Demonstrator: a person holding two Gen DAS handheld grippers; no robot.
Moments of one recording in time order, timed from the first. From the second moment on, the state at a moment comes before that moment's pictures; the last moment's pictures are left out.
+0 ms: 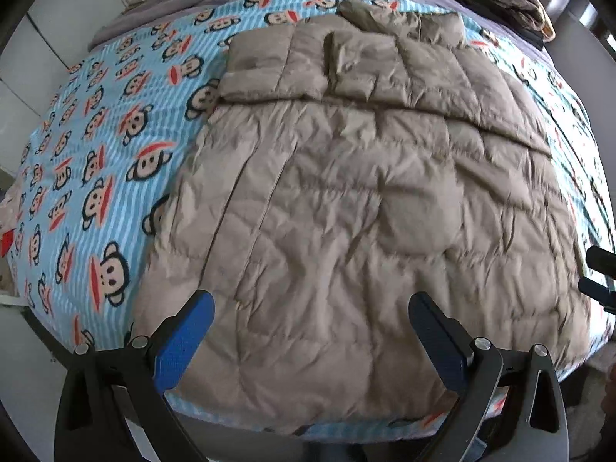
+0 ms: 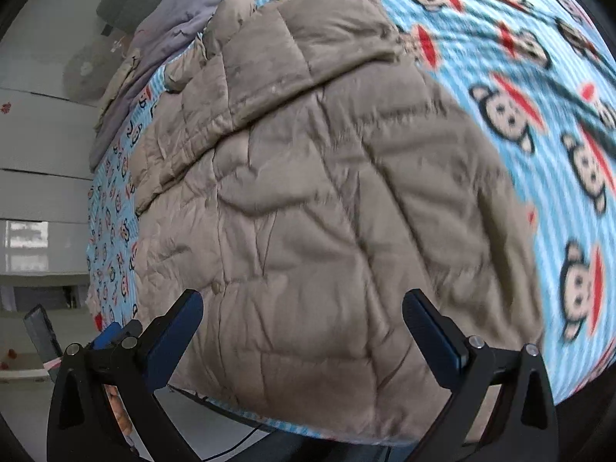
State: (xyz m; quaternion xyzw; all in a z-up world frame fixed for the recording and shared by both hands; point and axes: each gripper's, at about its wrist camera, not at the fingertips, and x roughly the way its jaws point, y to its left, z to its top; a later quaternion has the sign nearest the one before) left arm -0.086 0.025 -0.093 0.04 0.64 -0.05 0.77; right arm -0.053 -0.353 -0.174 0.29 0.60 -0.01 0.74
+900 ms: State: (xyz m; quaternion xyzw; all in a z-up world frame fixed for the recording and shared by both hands) left arm -0.141 0.149 -0.124 -0.09 0.68 -0.06 0.73; right arm -0.170 -0.361 -0.194 0.45 0.56 -0.11 0.69
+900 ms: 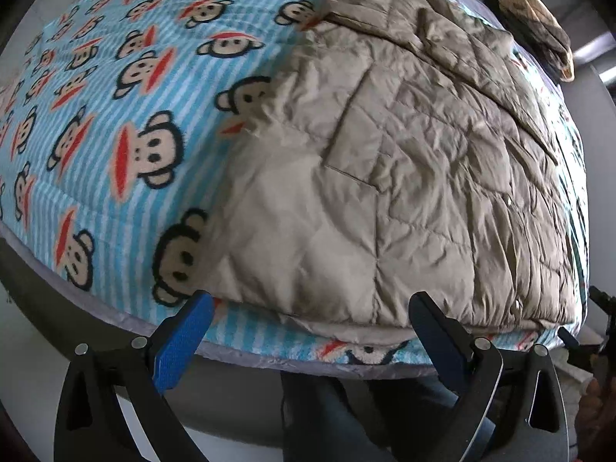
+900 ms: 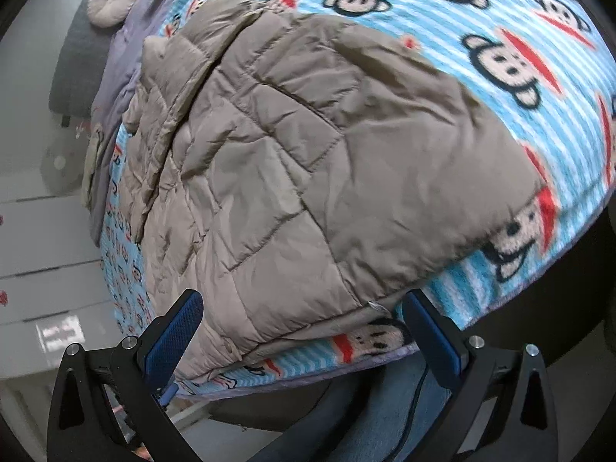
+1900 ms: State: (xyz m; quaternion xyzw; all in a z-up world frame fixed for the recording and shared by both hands) left arm -0.134 0.134 -0.177 -0.29 0.68 -0.16 0.65; right arm -0.220 -0.386 -0.229 0.57 0.49 -0.14 0.64
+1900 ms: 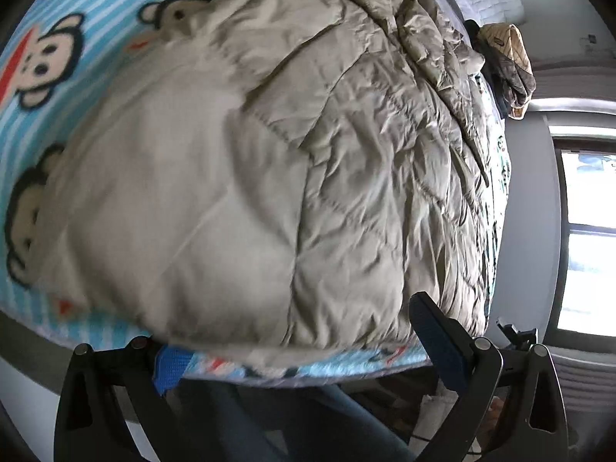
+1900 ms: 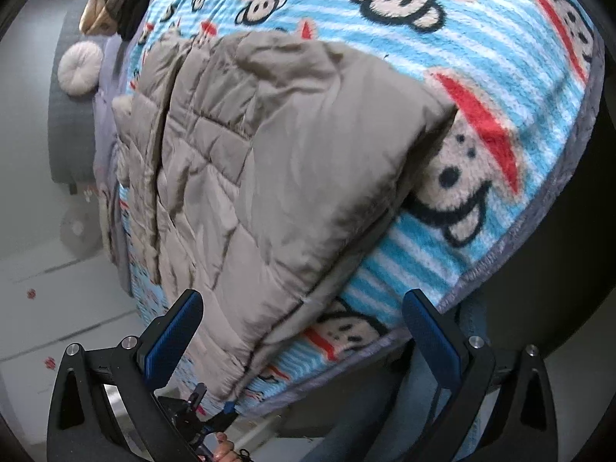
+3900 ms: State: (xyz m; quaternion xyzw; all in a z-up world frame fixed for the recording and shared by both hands) left arm 0.258 0.047 -0.143 -0.11 0.59 -0.06 0.80; right arm 0.255 -0.427 -0.191 0.35 0.54 -0.03 0.77
